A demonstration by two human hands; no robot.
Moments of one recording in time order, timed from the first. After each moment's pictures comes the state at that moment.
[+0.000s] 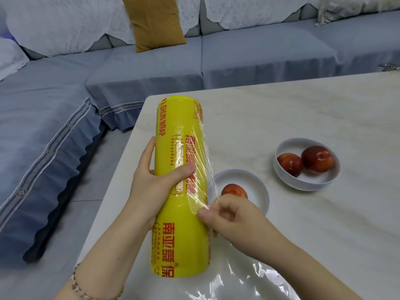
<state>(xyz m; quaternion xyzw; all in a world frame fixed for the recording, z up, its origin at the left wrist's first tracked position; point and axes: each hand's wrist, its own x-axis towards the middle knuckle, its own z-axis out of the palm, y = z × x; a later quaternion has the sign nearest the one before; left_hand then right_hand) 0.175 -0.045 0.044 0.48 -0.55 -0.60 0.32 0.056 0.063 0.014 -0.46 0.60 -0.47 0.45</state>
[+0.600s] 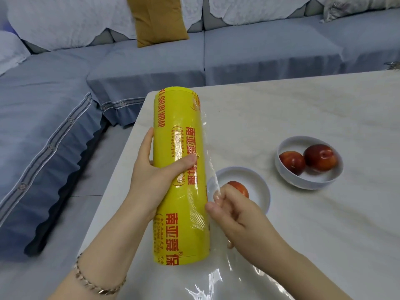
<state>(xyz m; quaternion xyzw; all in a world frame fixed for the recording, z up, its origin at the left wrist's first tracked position) 0.172 -0.052 0.041 0.48 -0.58 -0.56 0.35 0.060 0.072 0.009 -0.47 0.60 -0.49 0.42</state>
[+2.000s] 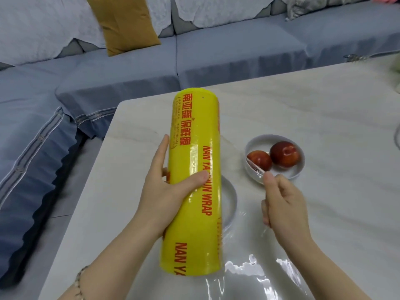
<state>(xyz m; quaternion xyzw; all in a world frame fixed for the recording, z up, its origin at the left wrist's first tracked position) 0.109 -0.015 0.036 0.42 -0.64 -0.58 0.28 -0.032 0.099 -0.029 -0.19 0.70 -0.65 0.21</state>
